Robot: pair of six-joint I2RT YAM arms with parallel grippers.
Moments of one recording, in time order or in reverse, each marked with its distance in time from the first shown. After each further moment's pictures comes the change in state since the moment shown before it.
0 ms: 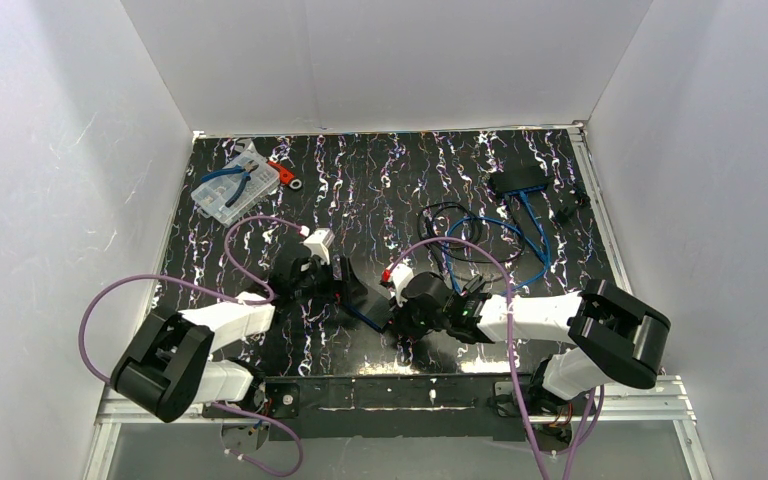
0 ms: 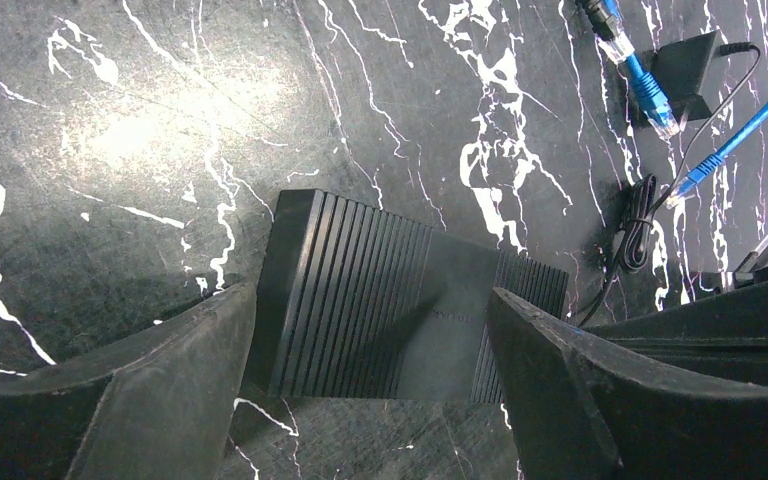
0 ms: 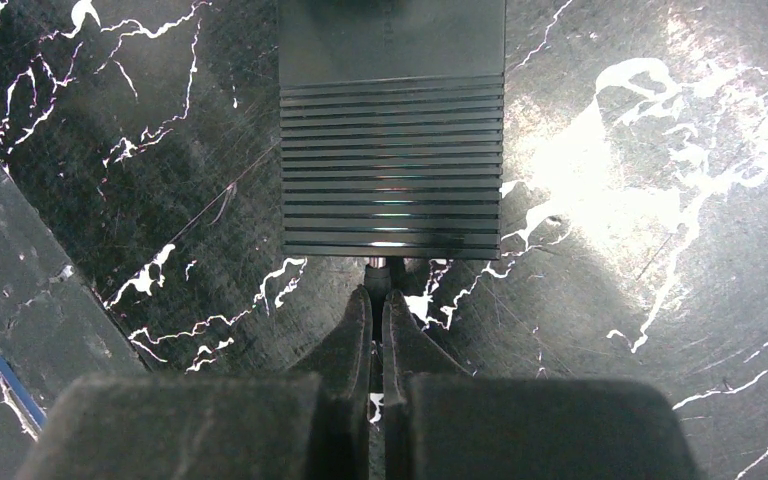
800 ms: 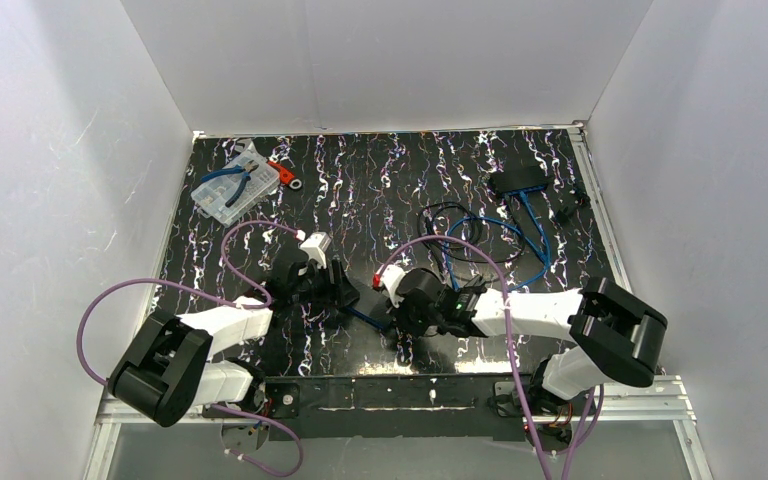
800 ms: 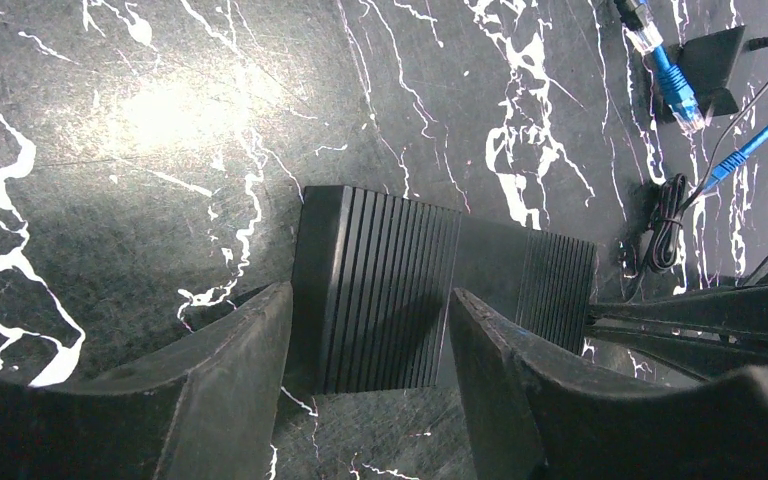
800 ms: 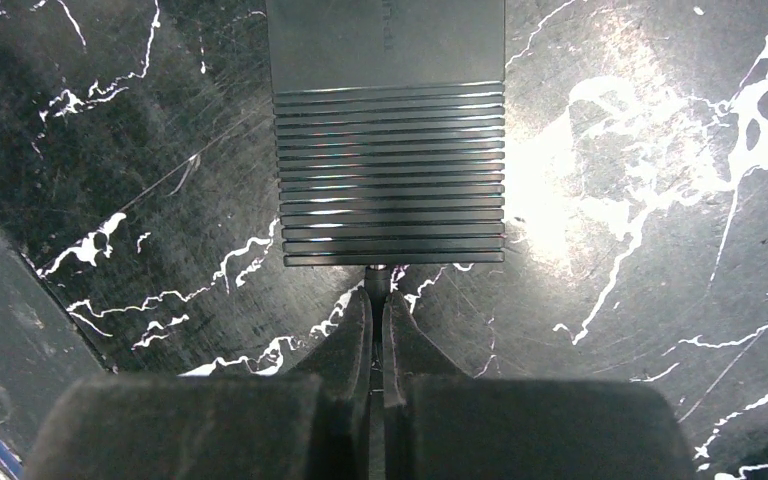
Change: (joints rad) left arm 0.005 -0.027 -0.043 0.003 -0.014 -0.007; right arm 0.006 0.008 0.082 -0.151 0.040 -0.150
